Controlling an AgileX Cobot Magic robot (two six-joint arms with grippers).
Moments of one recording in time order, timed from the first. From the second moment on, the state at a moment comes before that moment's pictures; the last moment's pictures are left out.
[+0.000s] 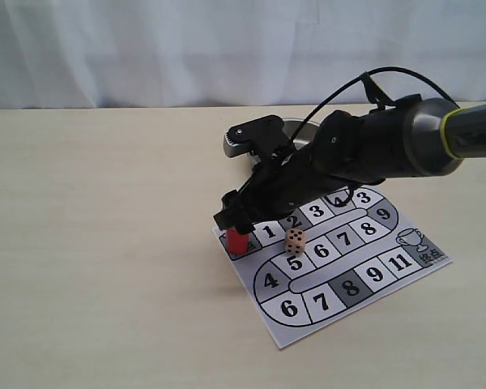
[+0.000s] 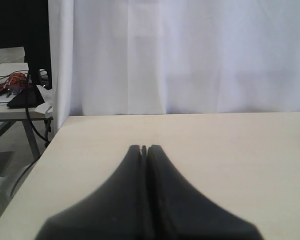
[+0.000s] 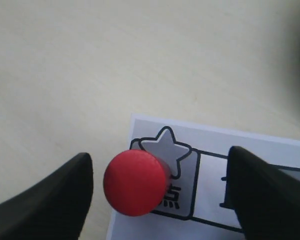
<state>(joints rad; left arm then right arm) 0.02 0.00 0.01 0.09 0.15 -0.05 0.51 1.96 -1.18 0.55 0.32 -0.56</state>
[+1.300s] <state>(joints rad) 0.02 0.00 0.01 0.09 0.15 -0.05 0.58 2.03 -1.18 0.49 0.23 -0.62</state>
